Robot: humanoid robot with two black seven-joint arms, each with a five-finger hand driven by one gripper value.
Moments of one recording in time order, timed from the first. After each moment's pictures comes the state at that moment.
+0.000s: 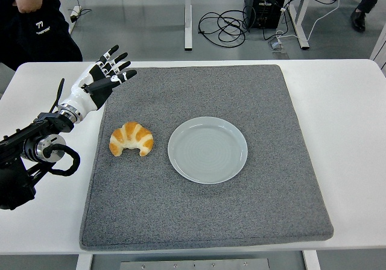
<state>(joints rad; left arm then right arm) -0.85 0.29 -0.48 -0.70 0.09 -0.22 -0.38 0.00 0.00 -0.01 0.23 -0.10 -0.05 0.22</state>
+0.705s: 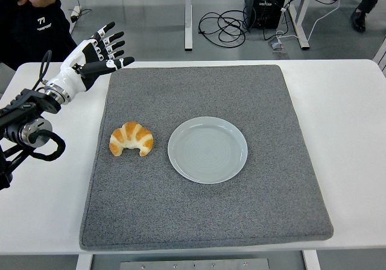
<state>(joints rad) -0.93 0.47 -0.46 -0.95 0.28 -0.08 -0.36 0.00 0.00 -0.01 0.23 -0.10 -0.05 0.22</state>
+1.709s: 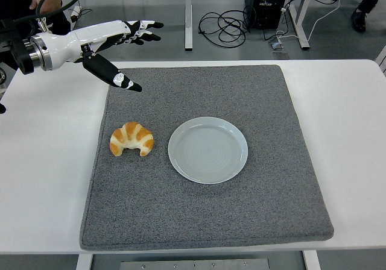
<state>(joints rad) -1.48 0.78 0.13 -1.35 0.76 -0.09 -0.28 0.01 0.00 -0.01 0.23 -0.10 -0.05 0.22</state>
